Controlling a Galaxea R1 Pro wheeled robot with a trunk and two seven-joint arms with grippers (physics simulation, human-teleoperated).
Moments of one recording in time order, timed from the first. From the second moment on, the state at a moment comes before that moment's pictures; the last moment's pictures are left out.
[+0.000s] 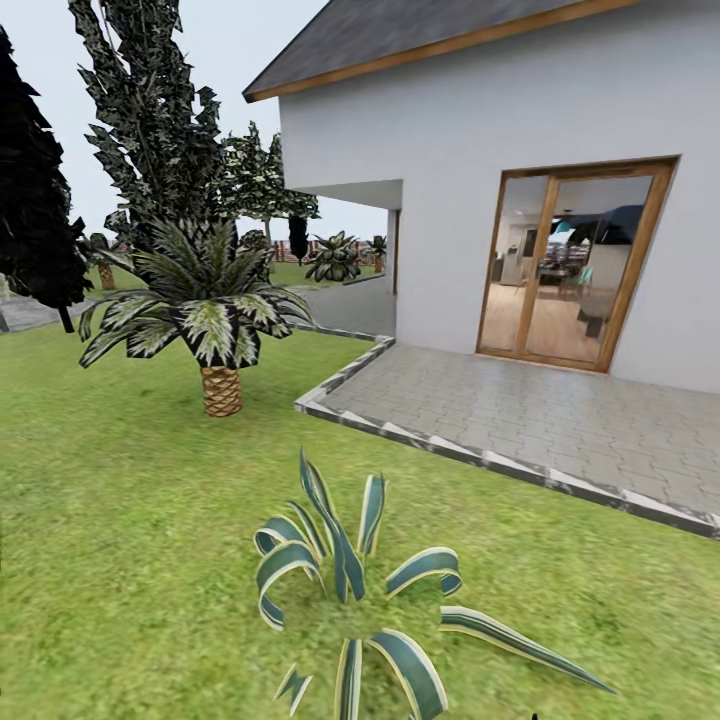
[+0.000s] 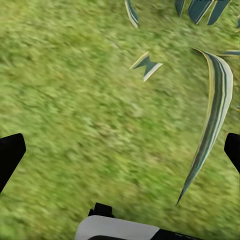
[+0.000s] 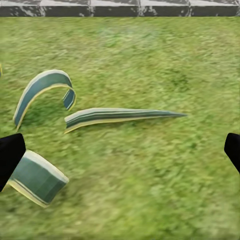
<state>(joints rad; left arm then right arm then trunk) -0.06 0.02 0.05 -0.32 0.22 -0.32 0.00 -0.25 -0.04 -0.10 -0.13 -0.26 -0.71 -0.15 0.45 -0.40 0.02</state>
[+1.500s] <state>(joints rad) -0.06 0.02 0.05 -0.32 0.22 -0.32 0.00 -0.25 -0.04 -0.10 -0.14 -0.26 -0.31 -0.16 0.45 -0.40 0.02</state>
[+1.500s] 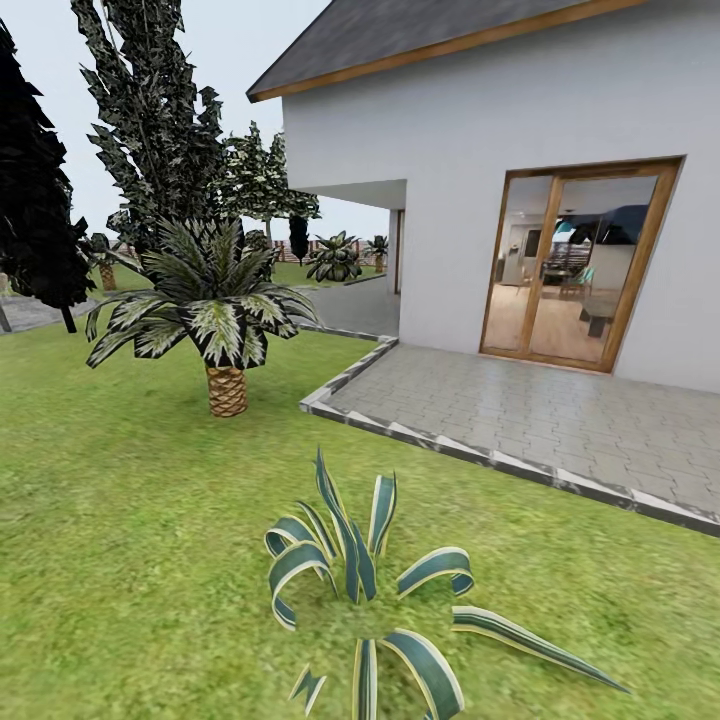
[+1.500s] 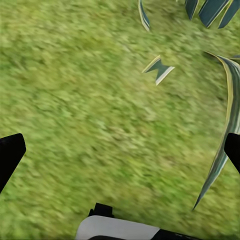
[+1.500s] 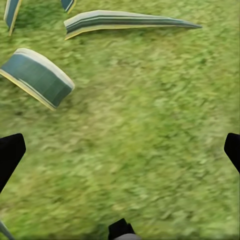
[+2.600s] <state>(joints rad) -0.06 0.02 0.05 -0.32 0.22 -0.33 0.00 -0.25 -0.04 -0.10 -0.14 -0.26 -0.33 -0.15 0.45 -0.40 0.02</state>
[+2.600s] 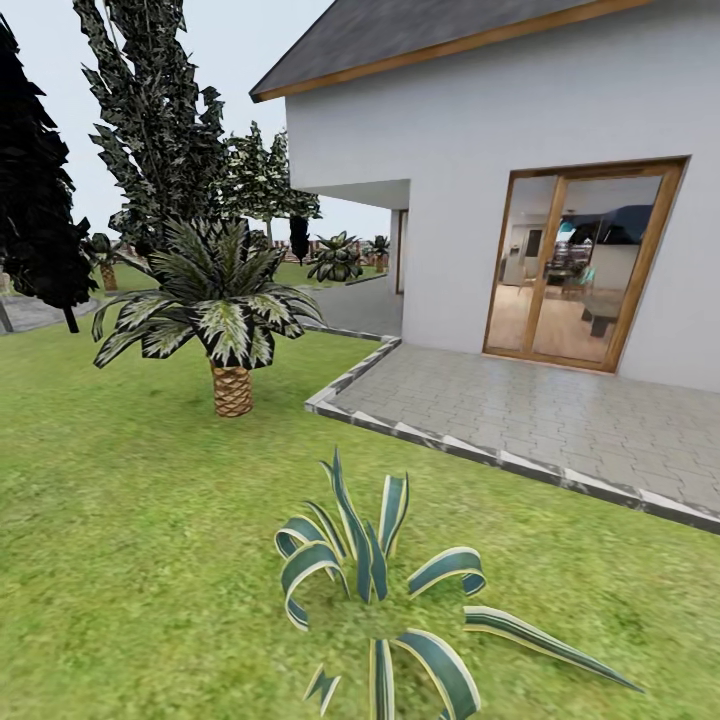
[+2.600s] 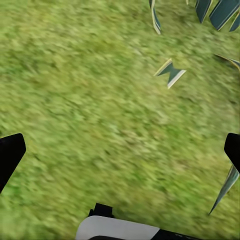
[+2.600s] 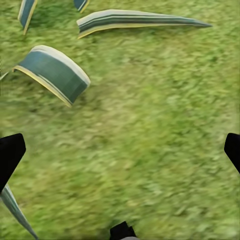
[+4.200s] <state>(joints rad) -0.06 0.02 0.05 -0.32 0.22 -0.33 0.00 -0.25 -0.04 -0.10 -0.14 -0.26 -0.38 -0.15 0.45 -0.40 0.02</state>
